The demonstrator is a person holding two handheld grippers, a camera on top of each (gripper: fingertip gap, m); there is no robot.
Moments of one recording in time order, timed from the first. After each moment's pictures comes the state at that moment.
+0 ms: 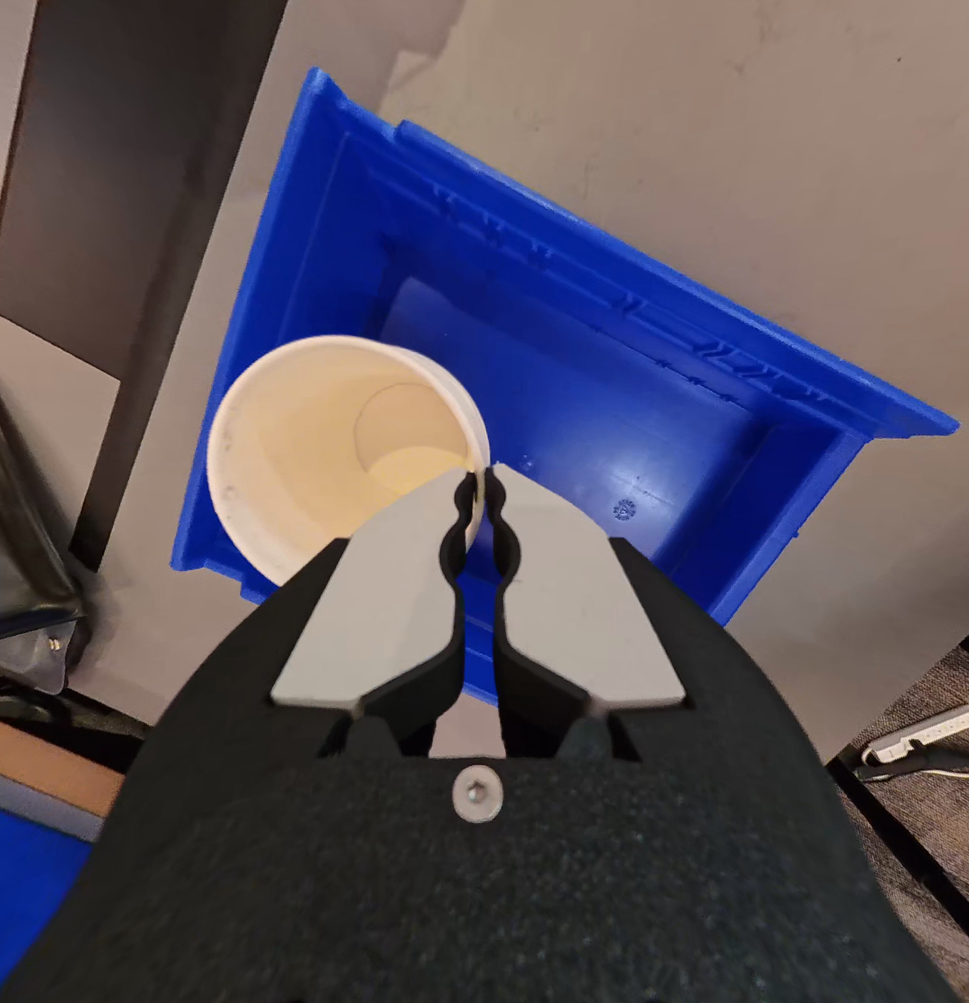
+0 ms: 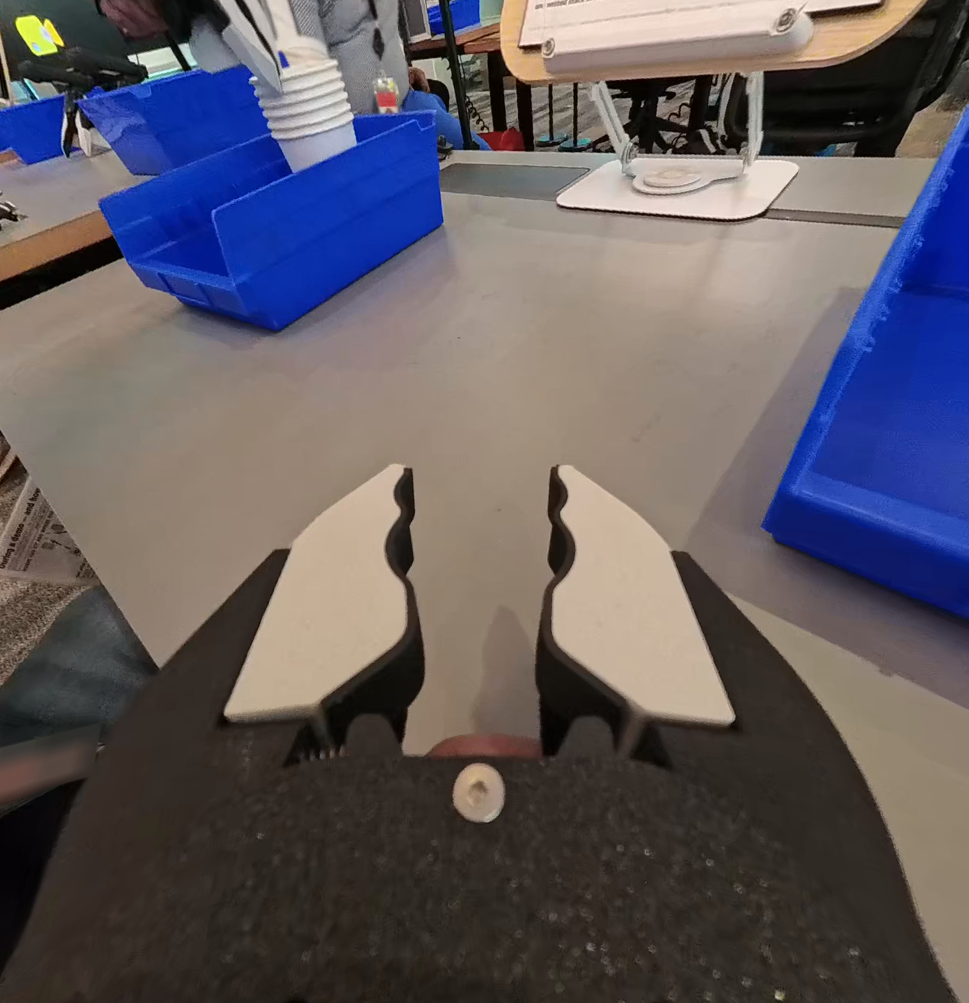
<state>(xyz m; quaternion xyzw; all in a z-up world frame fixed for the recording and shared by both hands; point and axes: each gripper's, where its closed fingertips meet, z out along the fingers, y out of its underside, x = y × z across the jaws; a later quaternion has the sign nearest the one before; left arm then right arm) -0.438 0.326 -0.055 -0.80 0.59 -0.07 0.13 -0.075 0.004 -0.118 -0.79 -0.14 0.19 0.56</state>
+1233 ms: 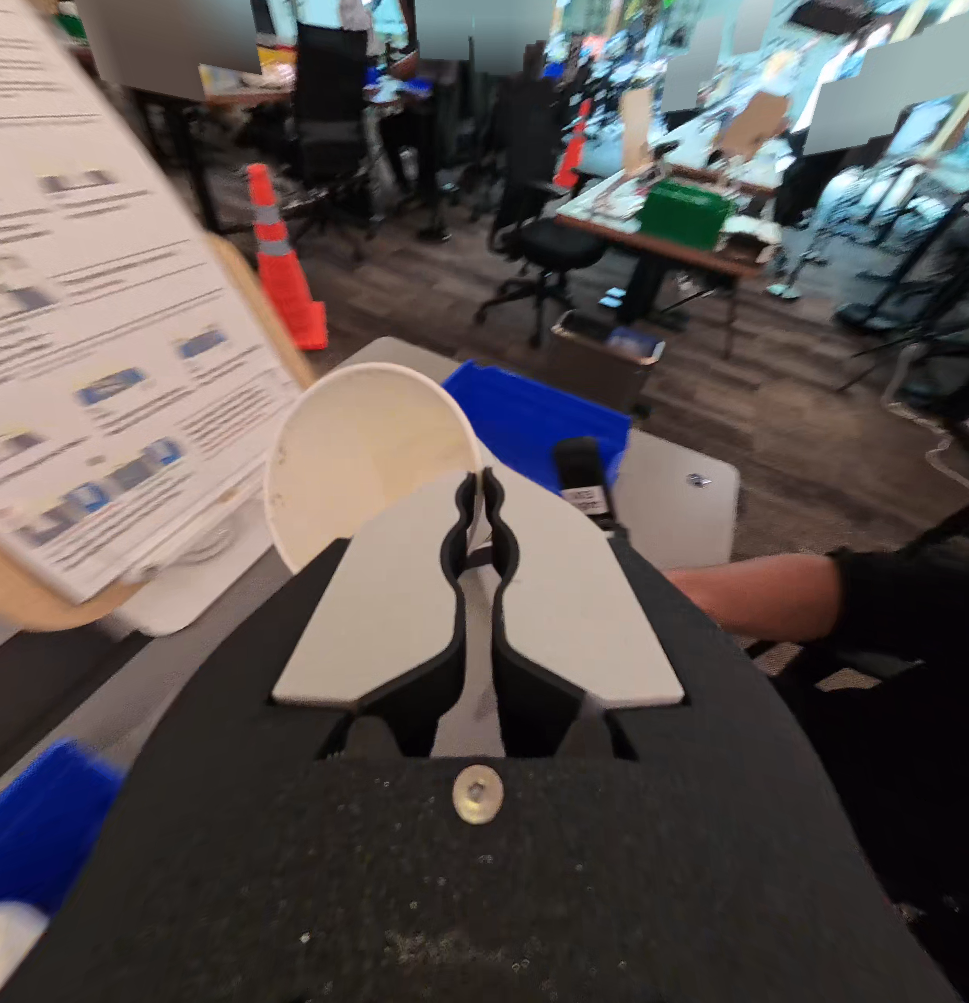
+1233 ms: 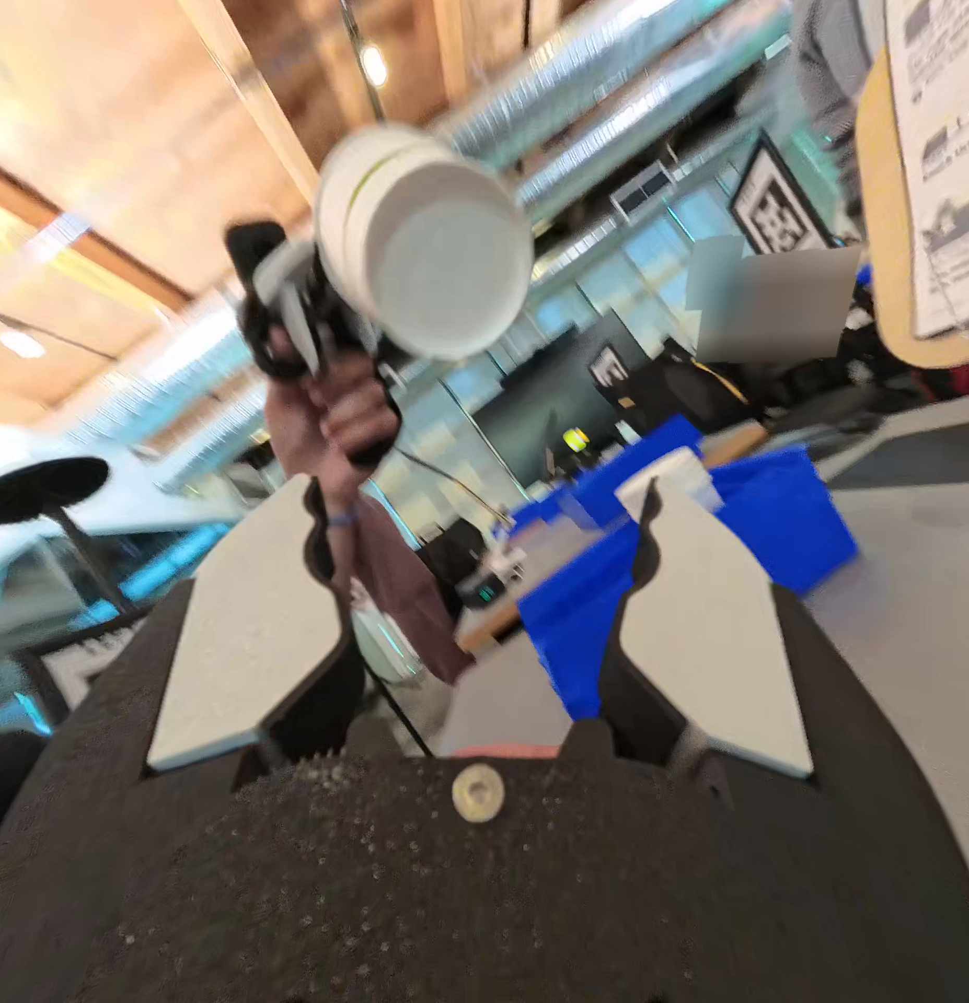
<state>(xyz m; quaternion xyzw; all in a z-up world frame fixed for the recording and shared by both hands) -0.232 0.166 0.180 -0.64 0.46 -0.41 0.44 -0.175 0.150 0.031 -0.50 -0.06 0.66 0.56</state>
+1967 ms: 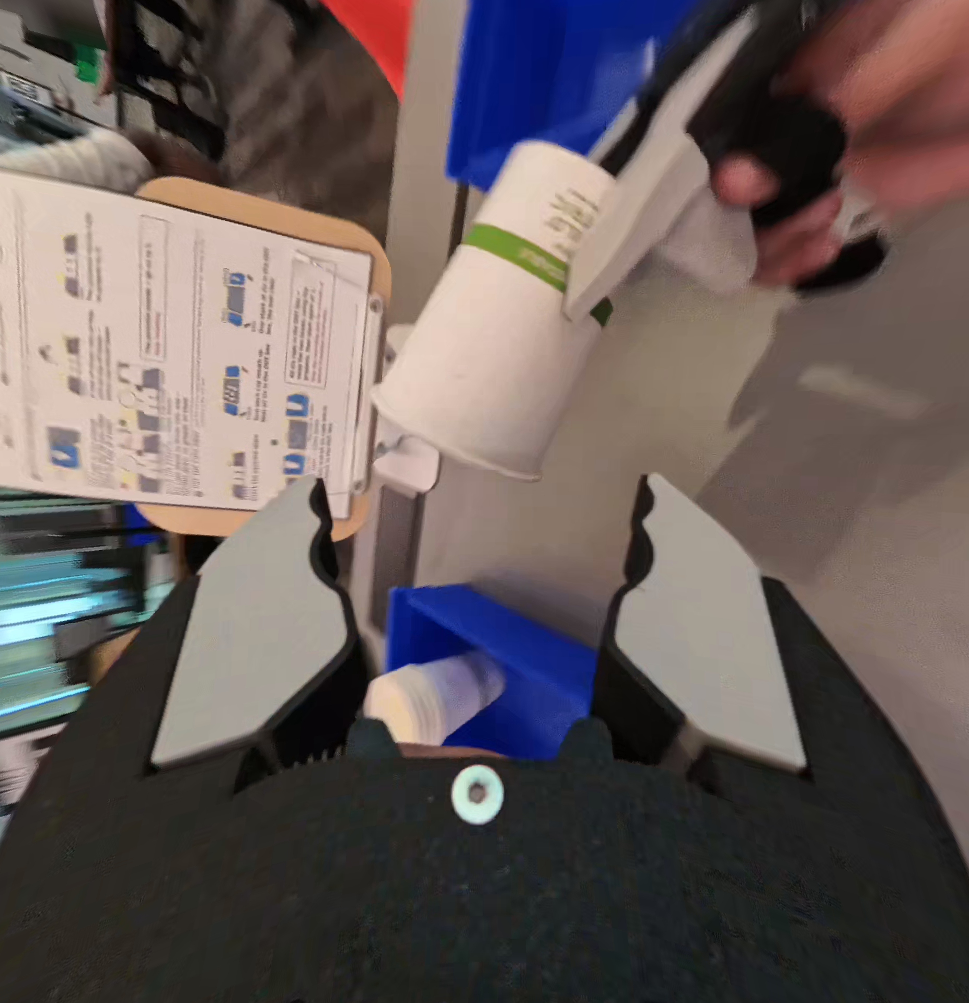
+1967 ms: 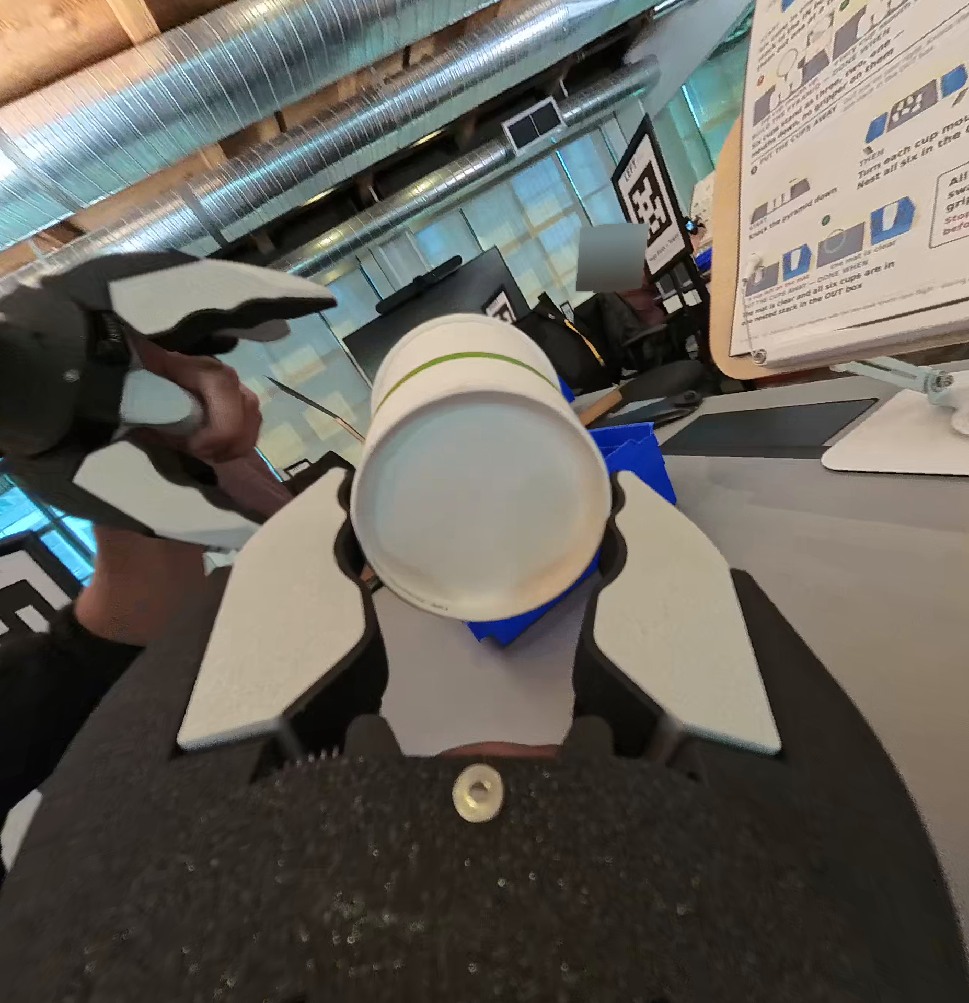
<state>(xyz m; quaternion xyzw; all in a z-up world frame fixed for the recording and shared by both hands) -0.190 0.114 0.072 -0.57 0.70 0.11 0.42 -0.127 0.134 0.027 -0.61 -0.09 0.53 0.58</state>
